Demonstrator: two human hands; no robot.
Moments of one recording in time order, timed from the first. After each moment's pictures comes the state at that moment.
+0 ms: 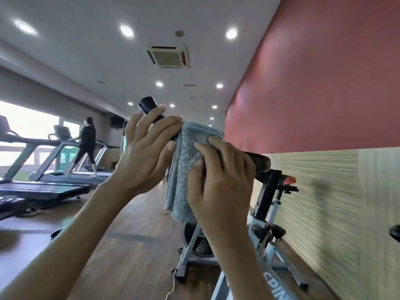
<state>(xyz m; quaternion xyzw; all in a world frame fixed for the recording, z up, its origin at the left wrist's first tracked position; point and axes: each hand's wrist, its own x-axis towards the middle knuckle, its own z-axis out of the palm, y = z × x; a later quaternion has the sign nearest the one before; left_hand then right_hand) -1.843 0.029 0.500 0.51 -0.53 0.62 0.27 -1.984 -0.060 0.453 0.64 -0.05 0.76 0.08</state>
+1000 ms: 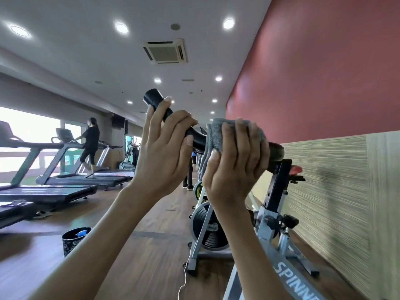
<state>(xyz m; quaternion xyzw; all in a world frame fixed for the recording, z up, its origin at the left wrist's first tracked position) -1.856 0.014 0.490 0.50 -0.51 0.63 0.32 -1.928 -0.104 0.458 0.47 -0.08 0.86 0.18</state>
